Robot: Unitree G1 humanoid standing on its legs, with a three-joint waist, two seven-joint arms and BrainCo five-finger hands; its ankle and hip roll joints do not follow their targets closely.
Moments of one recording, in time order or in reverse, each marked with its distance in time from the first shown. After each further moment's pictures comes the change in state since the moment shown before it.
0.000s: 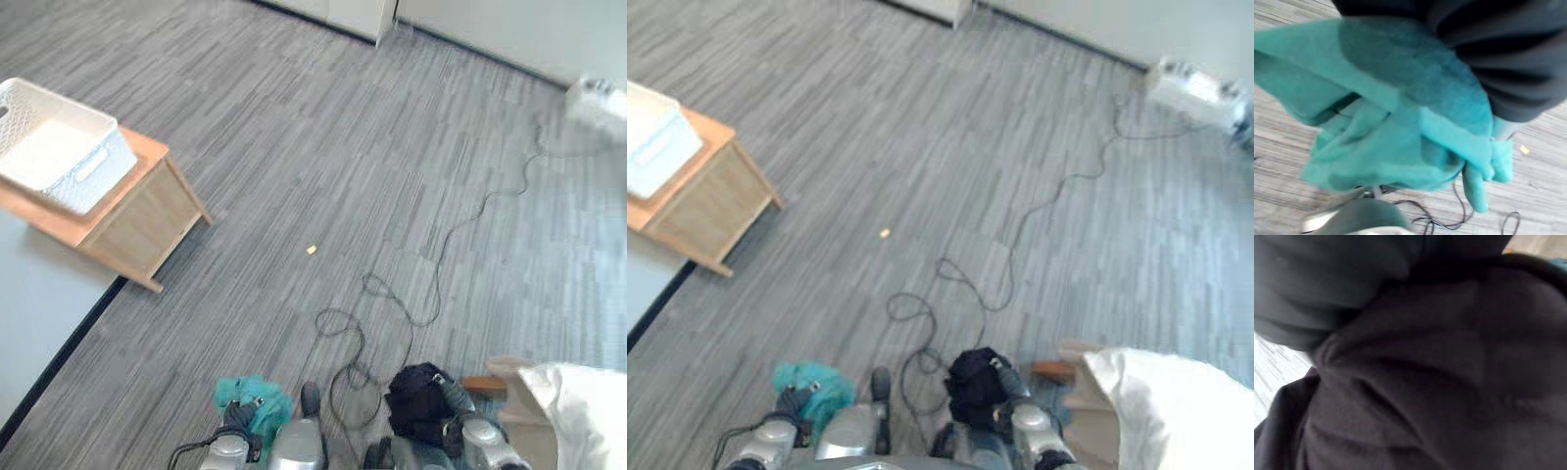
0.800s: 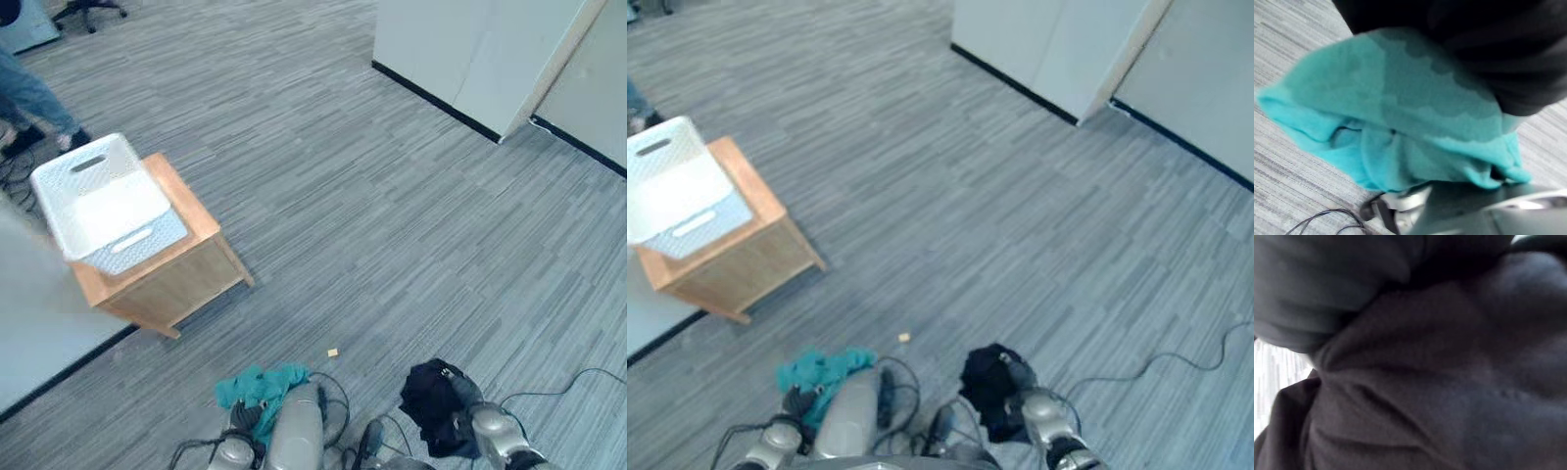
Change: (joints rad) left arm 0.026 -0.034 -0.018 0.009 0.110 -0.013 0.056; right arm -0.072 -0.057 0.097 0.051 -0.049 0.004 -0.031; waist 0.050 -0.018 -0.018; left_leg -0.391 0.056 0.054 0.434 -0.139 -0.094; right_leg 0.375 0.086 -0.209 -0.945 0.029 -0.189
